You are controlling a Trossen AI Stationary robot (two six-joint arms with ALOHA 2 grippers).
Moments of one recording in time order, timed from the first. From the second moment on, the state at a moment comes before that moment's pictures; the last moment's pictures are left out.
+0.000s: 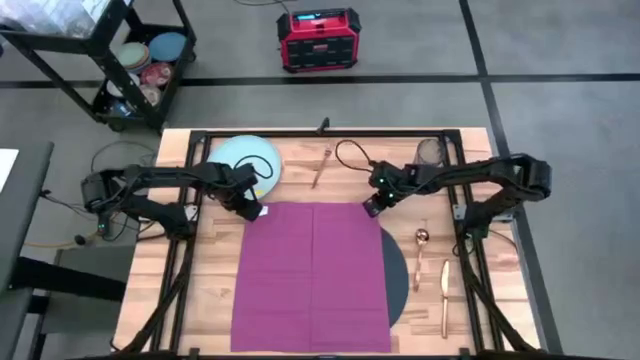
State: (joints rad) left arm 0.46 1.27 0.58 -0.74 0.07 -0.60; right arm -0.34 1.46 0.67 -0.27 -0.13 0.63
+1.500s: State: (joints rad) left arm 0.43 1.61 0.87 -0.54 0.02 -0.41; right arm -0.32 1.20 0.68 -0.58 0.01 0.65
